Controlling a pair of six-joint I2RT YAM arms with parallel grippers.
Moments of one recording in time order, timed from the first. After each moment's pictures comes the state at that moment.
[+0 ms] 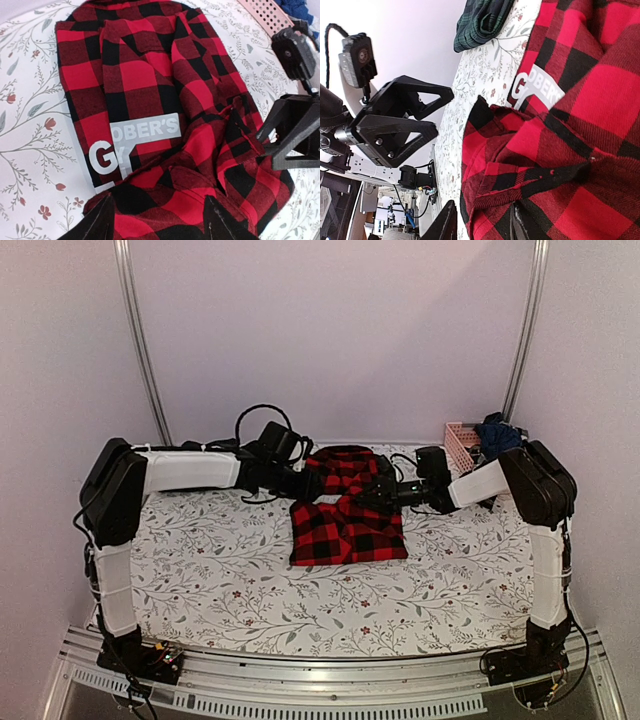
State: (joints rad) left arm -0.68 2.02 1.49 -0.24 0.02 -0.35; right arm 0.42 2.17 1.23 0.47 -0.99 0.77
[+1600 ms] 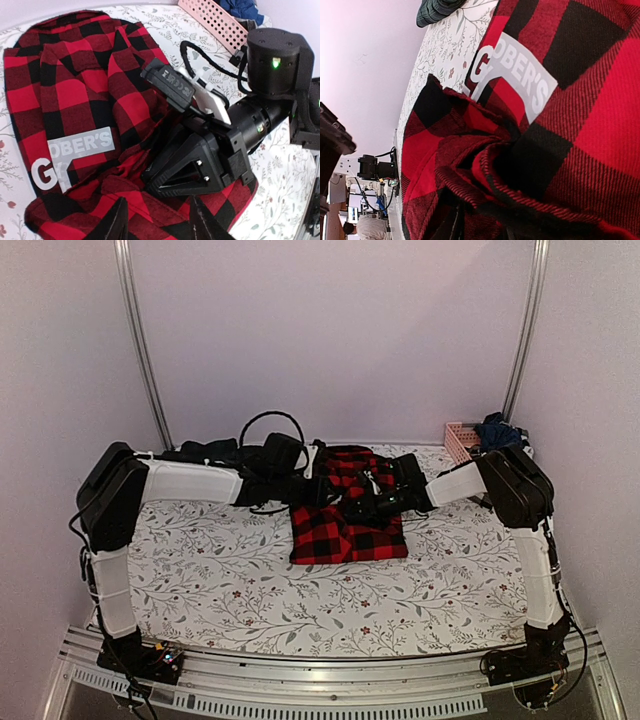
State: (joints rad) left arm -0.74 2.00 1.38 0.01 0.13 -0.38; right arm 0.52 2.31 1.42 0.15 -0.86 0.51
